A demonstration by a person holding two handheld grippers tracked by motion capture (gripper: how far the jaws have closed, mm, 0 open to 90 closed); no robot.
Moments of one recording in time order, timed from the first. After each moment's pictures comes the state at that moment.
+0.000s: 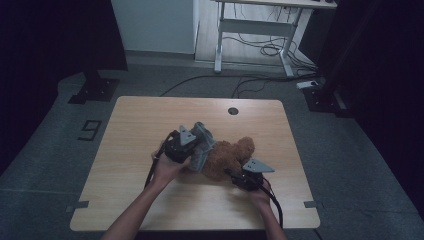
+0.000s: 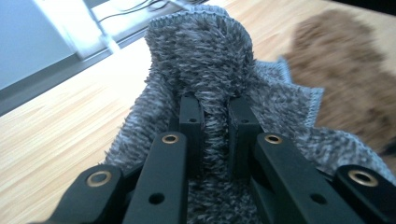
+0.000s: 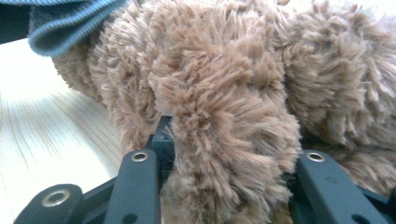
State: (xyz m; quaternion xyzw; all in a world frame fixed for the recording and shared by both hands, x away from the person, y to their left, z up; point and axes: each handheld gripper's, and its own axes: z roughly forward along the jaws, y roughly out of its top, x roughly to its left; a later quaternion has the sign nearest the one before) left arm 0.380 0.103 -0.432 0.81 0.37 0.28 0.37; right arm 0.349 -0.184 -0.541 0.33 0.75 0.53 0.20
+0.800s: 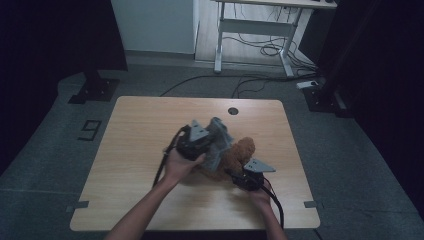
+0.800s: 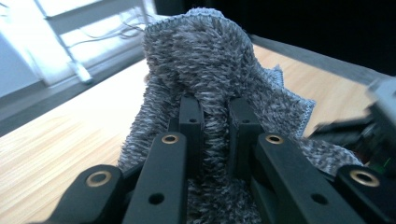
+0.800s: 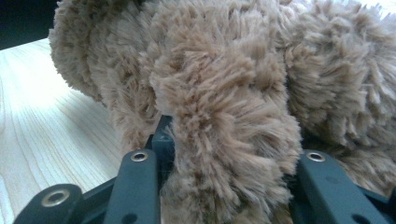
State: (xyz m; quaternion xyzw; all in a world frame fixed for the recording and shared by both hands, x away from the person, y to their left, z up) left arm 0.374 0.022 -0.391 0.82 0.31 0.23 0.43; right arm 0.349 -0.186 -0.542 0.34 0.75 0.54 0.20
